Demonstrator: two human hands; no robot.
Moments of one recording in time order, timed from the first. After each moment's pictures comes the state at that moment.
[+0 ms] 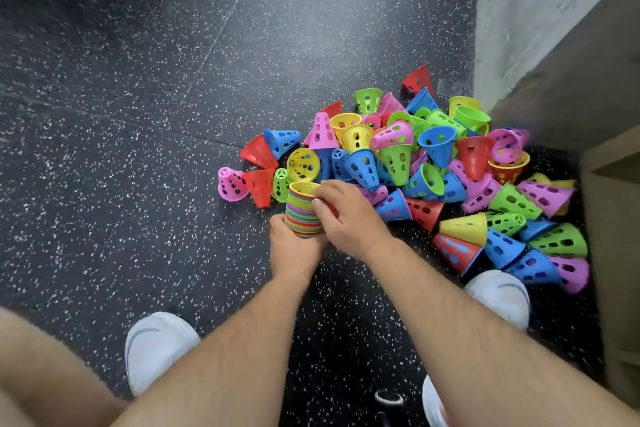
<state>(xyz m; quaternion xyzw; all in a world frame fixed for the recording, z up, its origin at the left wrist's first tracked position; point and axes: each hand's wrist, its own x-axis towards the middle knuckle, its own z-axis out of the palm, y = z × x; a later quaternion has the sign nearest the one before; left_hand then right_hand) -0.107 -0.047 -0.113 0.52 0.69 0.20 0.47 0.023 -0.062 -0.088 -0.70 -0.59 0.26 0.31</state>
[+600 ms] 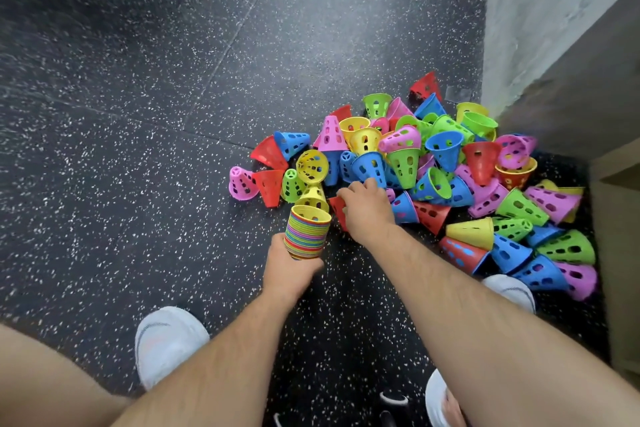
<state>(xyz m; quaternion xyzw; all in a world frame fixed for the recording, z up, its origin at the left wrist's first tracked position) -0.152 -0.061 -0.123 0.54 0.66 0.13 0.51 0.034 -0.041 -0.100 -0.78 -0.61 0.13 -0.05</state>
